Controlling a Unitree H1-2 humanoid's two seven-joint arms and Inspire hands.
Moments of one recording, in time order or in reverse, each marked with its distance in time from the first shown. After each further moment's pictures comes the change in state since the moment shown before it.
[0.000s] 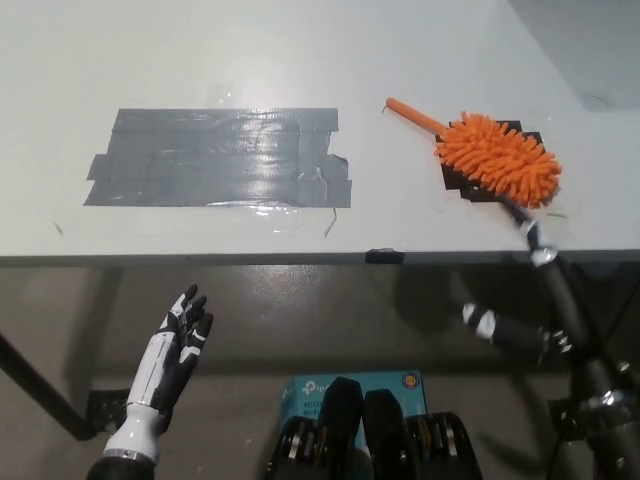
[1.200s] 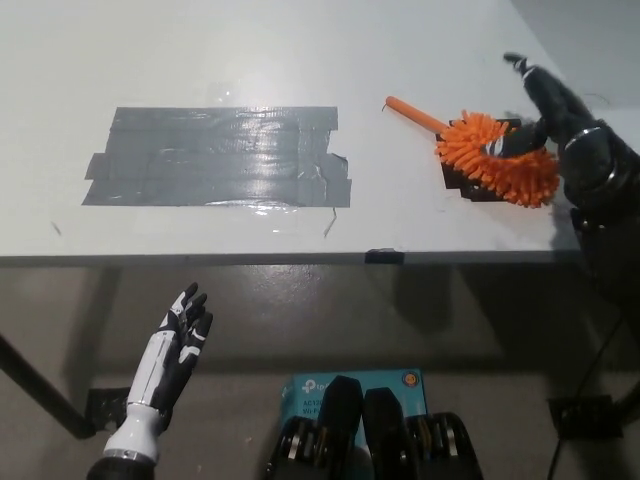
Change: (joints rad) left_arm 0.001 -0.001 0.000 -0.018 0.001 -0.010 0.000; right_arm -0.738 -0.107 0.095 0.869 -0.202 0.446 0.193
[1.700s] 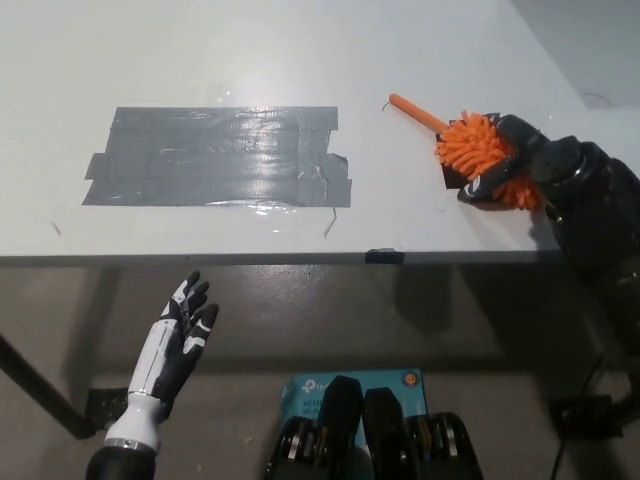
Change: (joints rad) left_arm -0.022 0.004 -0.006 -0.004 0.003 0.001 -0.001; right_arm -0.125 0.046 0.028 0.352 0.071 -0.007 0.055
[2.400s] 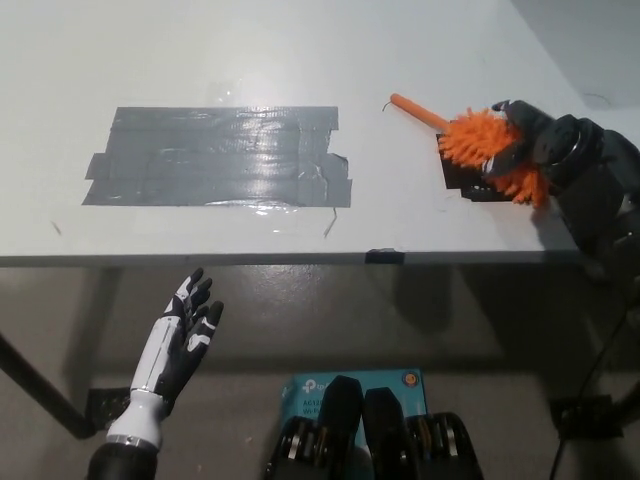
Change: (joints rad) left_arm -0.006 0.001 -0.004 -0.005 0.013 0.002 -0.001; right_arm -0.119 -0.009 0.128 0.234 -0.010 -0.060 -0.033
